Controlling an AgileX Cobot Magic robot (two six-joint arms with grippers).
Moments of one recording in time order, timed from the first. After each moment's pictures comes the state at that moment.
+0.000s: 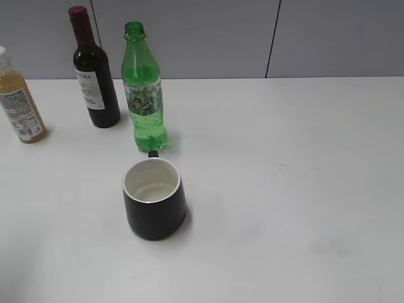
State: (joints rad) left arm -0.20 1.06 -0.93 0.11 1.21 -0.08; right arm 0.07 0.00 -0.41 0.02 0.95 -0.04
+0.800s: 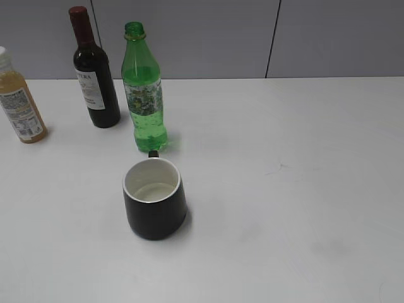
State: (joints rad) left arm -0.19 0.32 -0.55 0.04 1.11 -0.17; right arm 0.07 0.00 -0.41 0.02 0.95 -0.04
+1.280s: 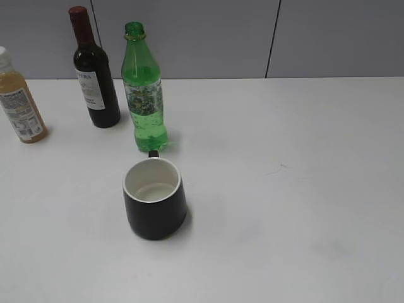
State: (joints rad) left arm -0.19 0.02 -0.51 0.01 1.05 -0.04; right arm 0.07 0.00 -0.41 0.02 0.95 -0.04
